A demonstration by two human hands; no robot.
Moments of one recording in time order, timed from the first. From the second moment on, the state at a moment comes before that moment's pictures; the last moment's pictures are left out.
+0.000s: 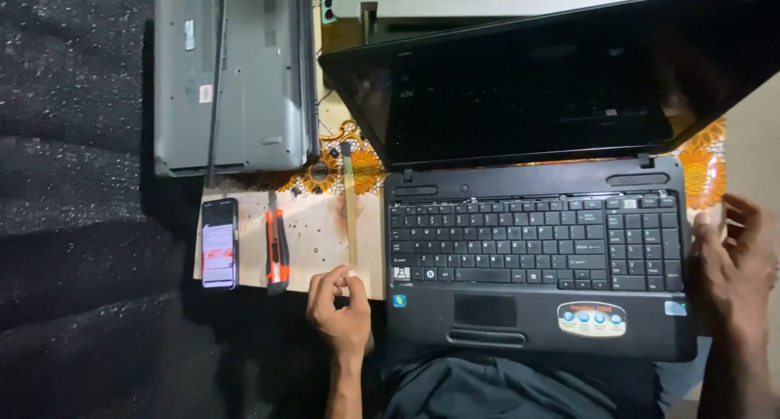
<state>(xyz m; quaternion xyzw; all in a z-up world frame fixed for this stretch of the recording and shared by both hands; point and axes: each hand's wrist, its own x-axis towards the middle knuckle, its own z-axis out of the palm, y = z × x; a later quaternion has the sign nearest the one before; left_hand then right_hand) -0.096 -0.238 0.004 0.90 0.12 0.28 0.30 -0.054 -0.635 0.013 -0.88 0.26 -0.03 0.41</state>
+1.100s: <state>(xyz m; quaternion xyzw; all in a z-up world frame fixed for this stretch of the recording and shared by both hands) -0.078 -0.219 -0.042 0.88 0.25 0.27 0.32 -0.028 -0.654 0.011 -0.82 0.37 0.16 0.41</state>
